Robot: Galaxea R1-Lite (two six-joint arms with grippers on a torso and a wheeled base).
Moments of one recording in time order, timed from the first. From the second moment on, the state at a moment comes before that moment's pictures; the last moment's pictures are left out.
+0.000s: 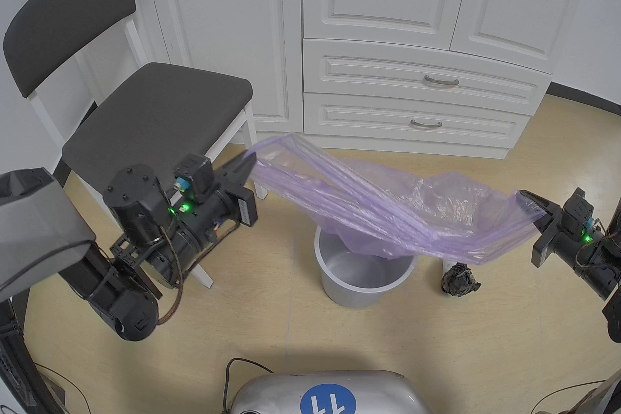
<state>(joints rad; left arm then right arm) -0.49 1.99 -0.64 -1.54 0.01 0.11 0.13 1.48 -0.21 -1.27 0.21 -0.58</state>
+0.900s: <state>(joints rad) -0.77 2.24 -0.86 -1.54 0.18 -0.13 0.47 1.86 -0.26 -1.55 0.08 -0.46</state>
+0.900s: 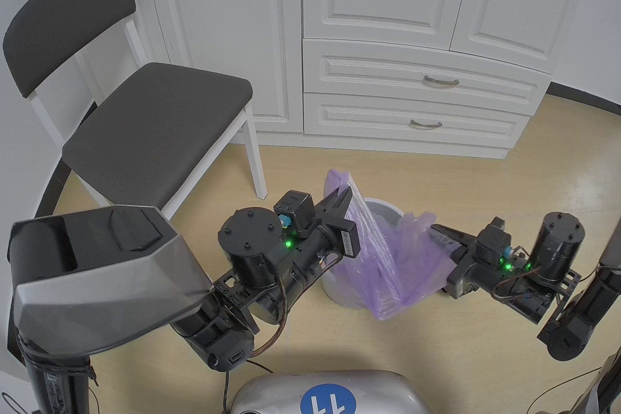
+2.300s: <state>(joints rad) -0.71 2.66 -1.39 -1.54 0.15 -0.43 0.29 2.41 -0.90 -1.55 0.02 0.04</state>
